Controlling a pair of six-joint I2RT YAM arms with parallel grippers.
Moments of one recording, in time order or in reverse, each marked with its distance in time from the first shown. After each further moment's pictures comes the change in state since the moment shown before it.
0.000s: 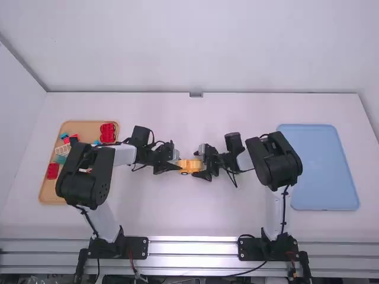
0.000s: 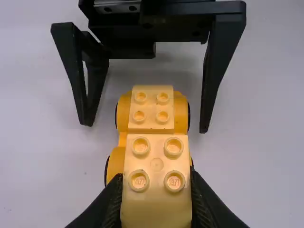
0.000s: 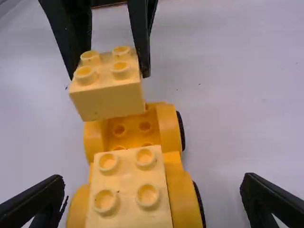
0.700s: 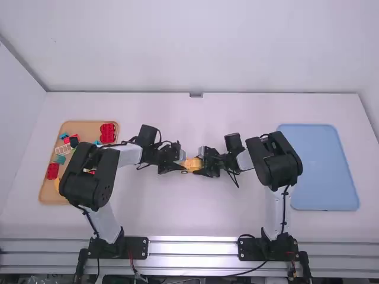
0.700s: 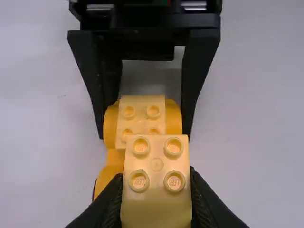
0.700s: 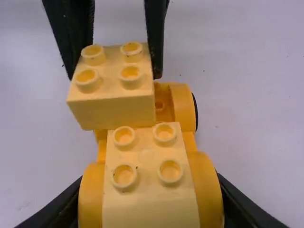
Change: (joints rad) left arm -0.065 0.000 0.022 0.015 -0.082 -0.048; right arm 0.000 0.000 0.005 -0.062 0.041 -0.119
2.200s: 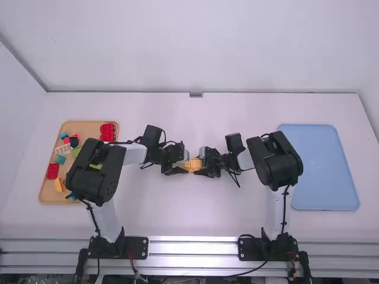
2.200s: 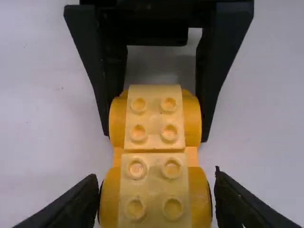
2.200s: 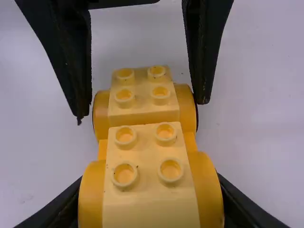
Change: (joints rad) left arm -0.039 0.059 0.026 0.049 -0.055 -0.035; right arm -0.006 0.000 0.002 -0.020 -0.010 -0.029
